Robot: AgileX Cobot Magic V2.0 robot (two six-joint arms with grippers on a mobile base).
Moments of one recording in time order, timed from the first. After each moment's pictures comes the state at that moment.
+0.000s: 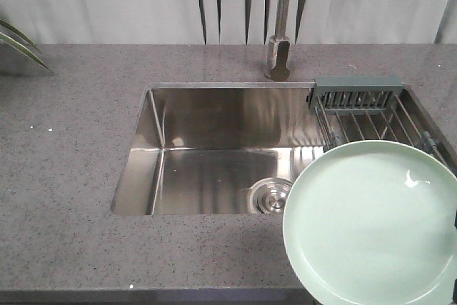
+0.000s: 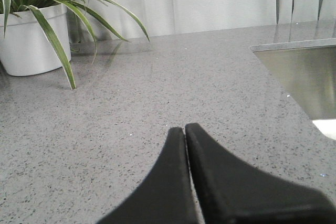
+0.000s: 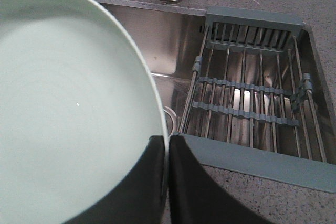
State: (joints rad) left arm 0.04 -0.01 0.03 0.33 0.19 -0.41; right arm -0.04 0.43 -0.47 0.44 0.61 -0.46
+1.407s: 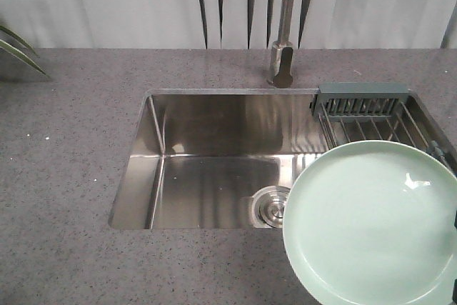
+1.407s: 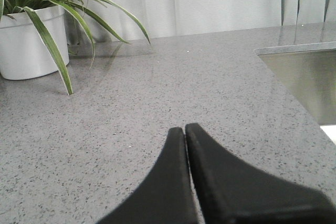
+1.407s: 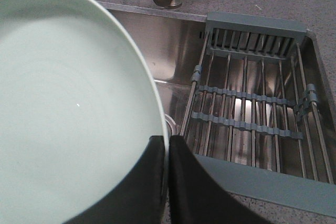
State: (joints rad) left arm 0.04 -0.01 0.03 0.33 0.19 -0.41; right arm -0.04 0.43 -0.47 0.44 0.61 -0.46
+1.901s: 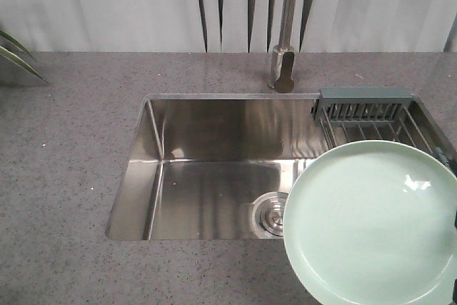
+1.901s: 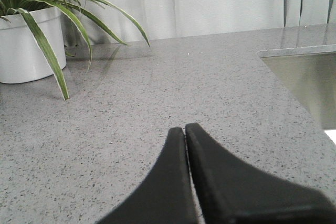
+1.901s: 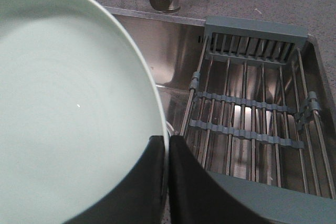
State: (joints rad) left arm 0.04 -0.01 0.03 0.33 0.19 -0.41; right arm -0.04 0.43 -0.47 0.44 0.61 -0.46
